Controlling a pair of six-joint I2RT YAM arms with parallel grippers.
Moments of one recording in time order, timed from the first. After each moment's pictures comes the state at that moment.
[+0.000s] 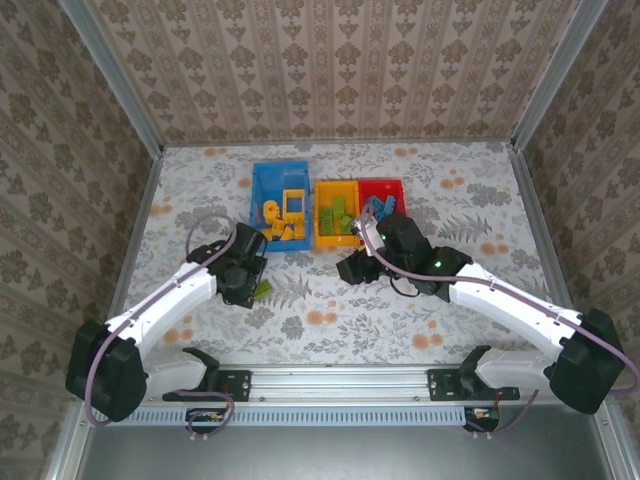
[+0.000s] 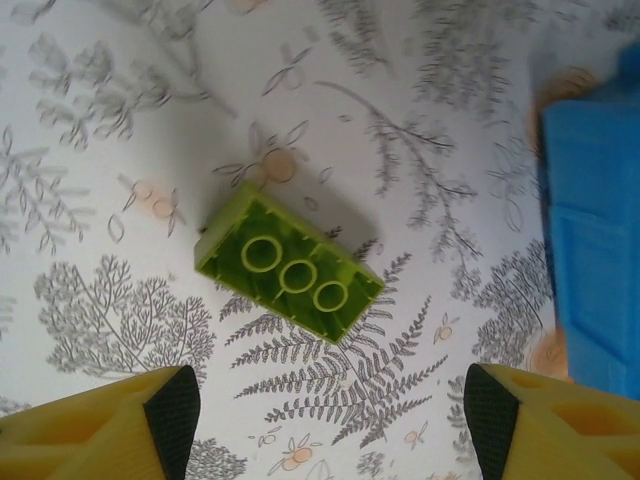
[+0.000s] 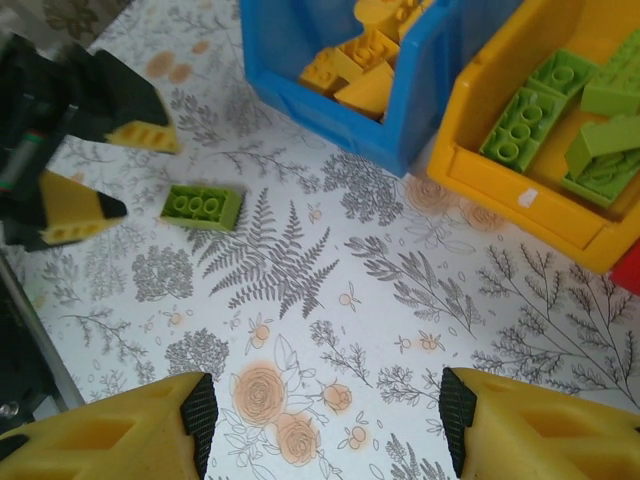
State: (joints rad) left arm -0.56 1.20 0.78 -0.82 -0.07 -1.78; right arm 0.72 1.20 0.89 -0.36 -0.17 0.22
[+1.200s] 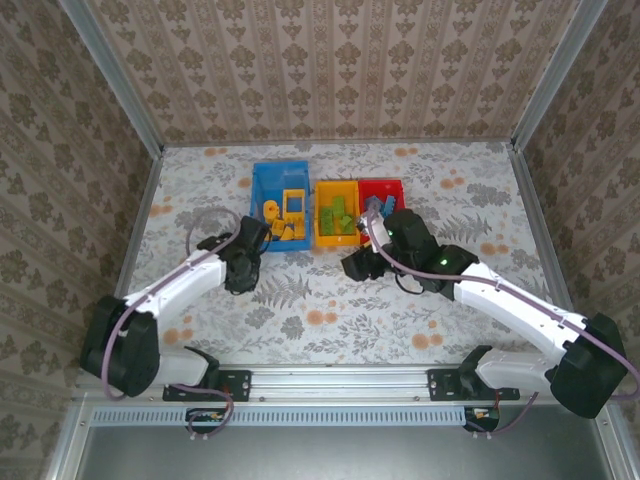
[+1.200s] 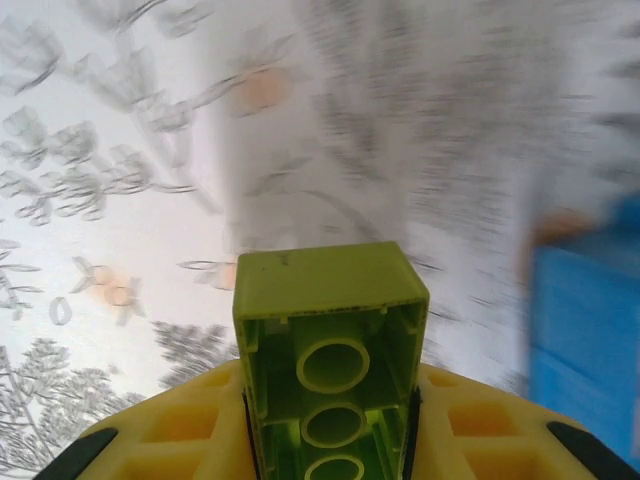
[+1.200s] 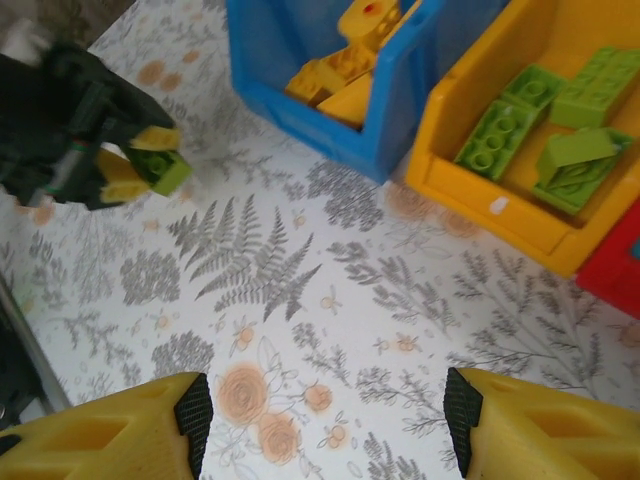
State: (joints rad) left arm -0.53 1.31 0.85 -0.79 -0.22 -1.80; right arm 0.66 1.18 0.89 -0.37 -0.18 0.21
